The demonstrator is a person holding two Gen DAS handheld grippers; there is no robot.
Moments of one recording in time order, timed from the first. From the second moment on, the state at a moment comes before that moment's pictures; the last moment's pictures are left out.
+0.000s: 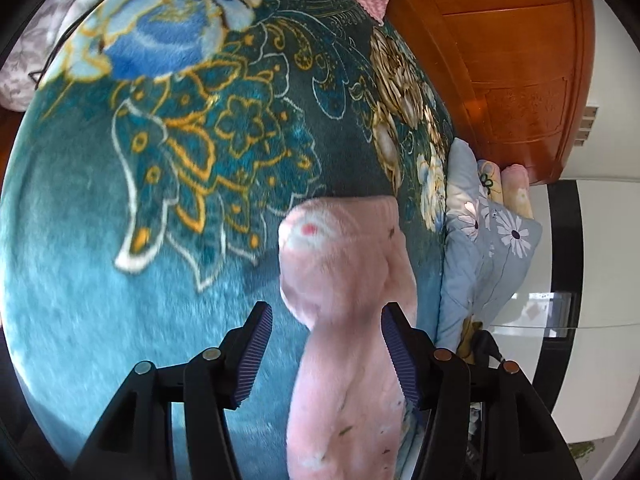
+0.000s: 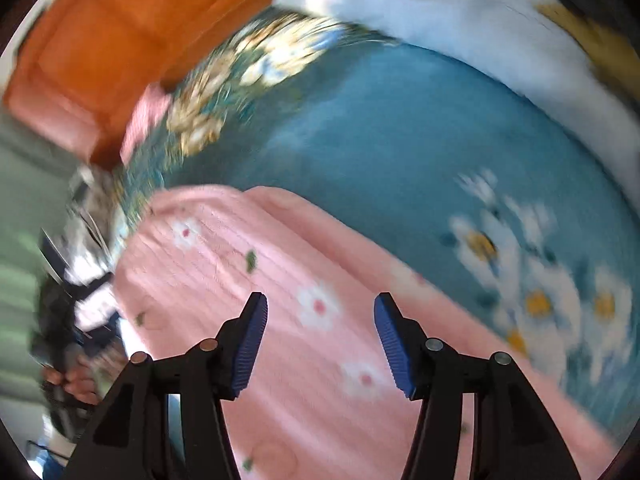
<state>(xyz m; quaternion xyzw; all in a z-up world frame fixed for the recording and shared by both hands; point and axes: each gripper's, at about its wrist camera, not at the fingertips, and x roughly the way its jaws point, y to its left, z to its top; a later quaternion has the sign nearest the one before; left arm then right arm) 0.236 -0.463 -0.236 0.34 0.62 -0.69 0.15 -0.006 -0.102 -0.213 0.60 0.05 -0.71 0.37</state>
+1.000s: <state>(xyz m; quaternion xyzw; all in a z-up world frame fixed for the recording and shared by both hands) 0.212 -0.502 -0.276 0.31 0.70 -0.64 0.09 -0.021 -0.179 -0.231 0.58 0.21 -0.72 0.32</state>
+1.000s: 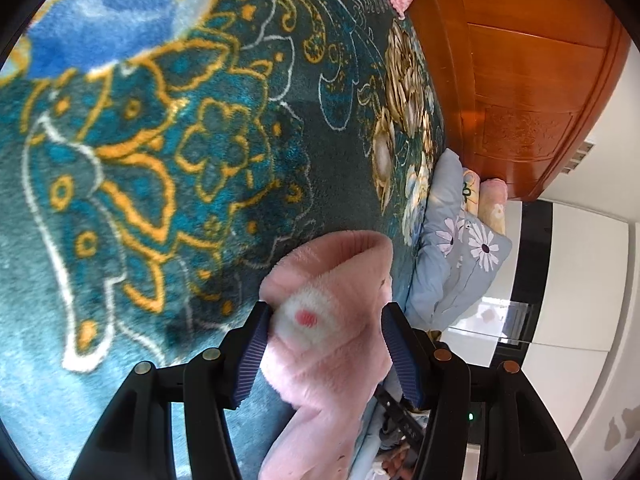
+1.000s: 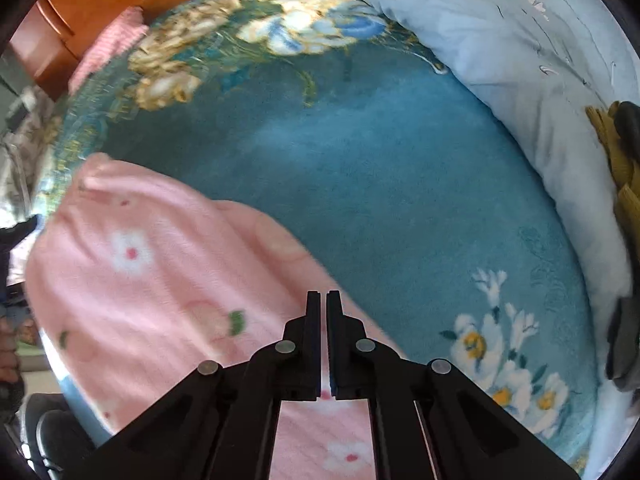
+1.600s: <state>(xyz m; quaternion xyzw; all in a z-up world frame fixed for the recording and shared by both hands) 0.174 -0.476 -0.220 0.40 0.42 -0.81 0.09 0.003 -0.159 -0.218 0.58 0.17 -0.72 0.33</state>
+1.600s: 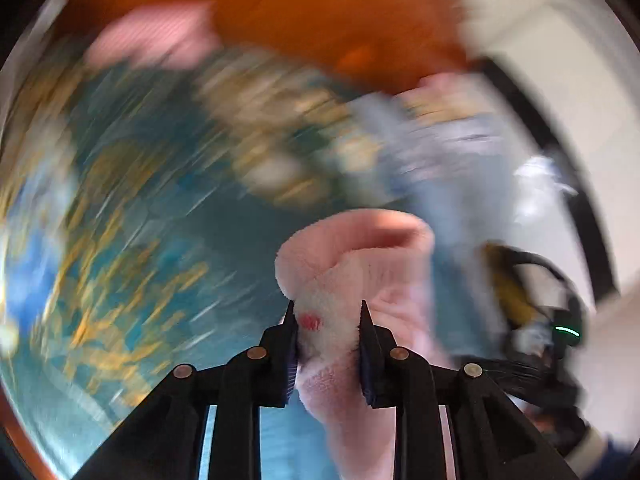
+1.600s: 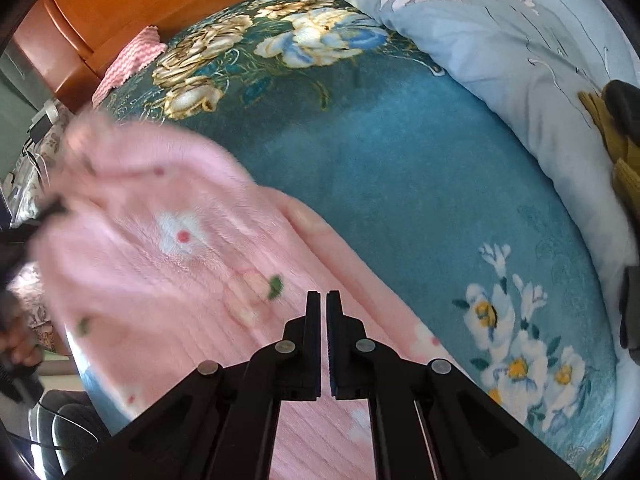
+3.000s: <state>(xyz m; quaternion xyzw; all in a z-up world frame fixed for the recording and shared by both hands) 0.224 -0.411 -0.197 0.36 0.52 -0.77 -0.08 0.015 -0.197 -0.188 0.61 0.13 -0.66 0.42</state>
